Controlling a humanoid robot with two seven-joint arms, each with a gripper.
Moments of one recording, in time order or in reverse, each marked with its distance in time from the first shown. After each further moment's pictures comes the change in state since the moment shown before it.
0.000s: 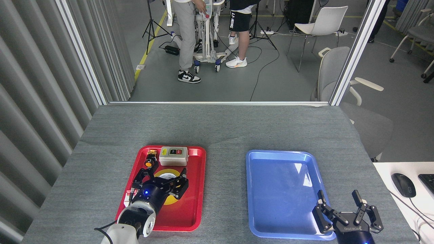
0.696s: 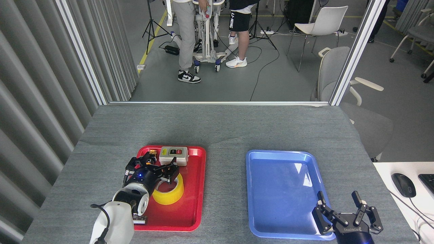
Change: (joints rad) left arm -0.152 0.055 -0.014 0.177 0.044 0.032 -0.066; right arm 0.005 -0.001 0.002 0.001 0.003 0.001 0.001
